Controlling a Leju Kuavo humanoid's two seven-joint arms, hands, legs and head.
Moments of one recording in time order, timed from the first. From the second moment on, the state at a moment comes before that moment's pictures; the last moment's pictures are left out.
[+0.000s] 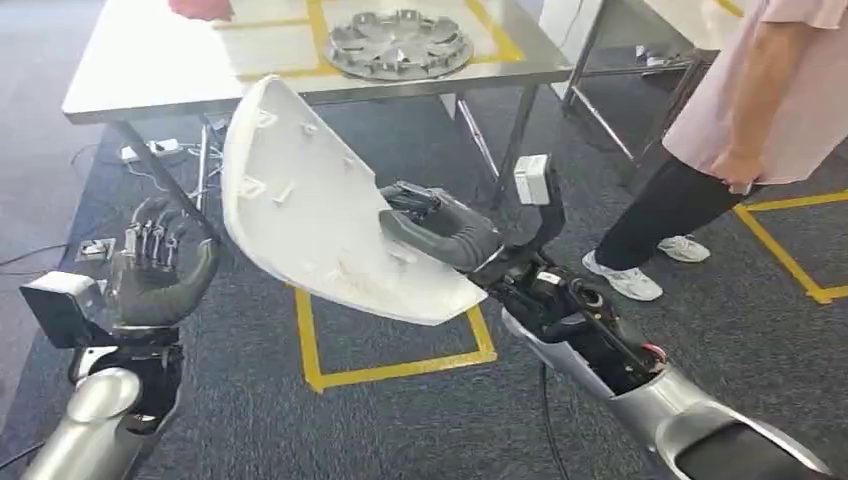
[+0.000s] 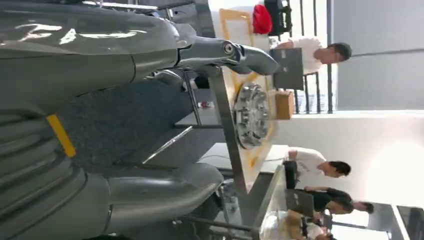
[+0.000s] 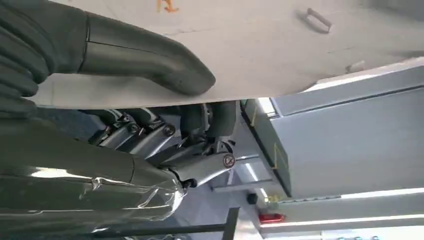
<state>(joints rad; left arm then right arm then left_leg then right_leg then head) -0.38 0.03 -0.45 -1.36 0.27 0.27 -0.34 -0.45 -0.09 0.49 -1.52 -0.62 0.28 -0.03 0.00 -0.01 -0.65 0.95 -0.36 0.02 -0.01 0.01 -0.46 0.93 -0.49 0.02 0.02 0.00</state>
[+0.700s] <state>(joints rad) -0.39 0.03 -0.45 -1.36 0.26 0.26 -0.35 -0.44 -0.10 0.48 -1.52 -0.62 0.28 -0.03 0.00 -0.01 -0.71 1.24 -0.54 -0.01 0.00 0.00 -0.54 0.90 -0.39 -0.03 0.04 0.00</state>
